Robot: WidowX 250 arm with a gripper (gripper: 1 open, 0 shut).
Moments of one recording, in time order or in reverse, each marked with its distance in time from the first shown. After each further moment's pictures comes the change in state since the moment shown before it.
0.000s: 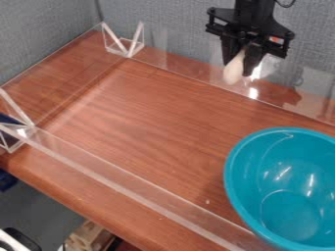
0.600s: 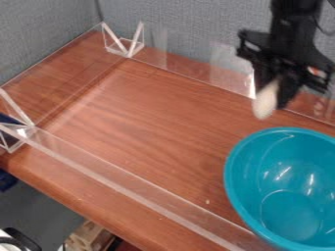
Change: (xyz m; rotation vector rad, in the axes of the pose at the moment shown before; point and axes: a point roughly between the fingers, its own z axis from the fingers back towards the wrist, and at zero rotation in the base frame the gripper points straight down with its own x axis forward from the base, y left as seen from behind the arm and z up) arm -0.046 -0.080 0.012 -0.066 0.016 -0.163
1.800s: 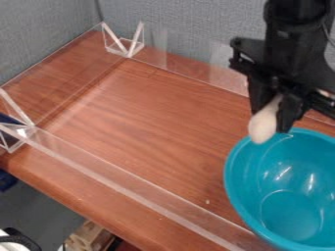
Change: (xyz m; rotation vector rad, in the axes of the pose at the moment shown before) arm -0.047 -0.013 0.027 -0.015 -0.069 -0.030
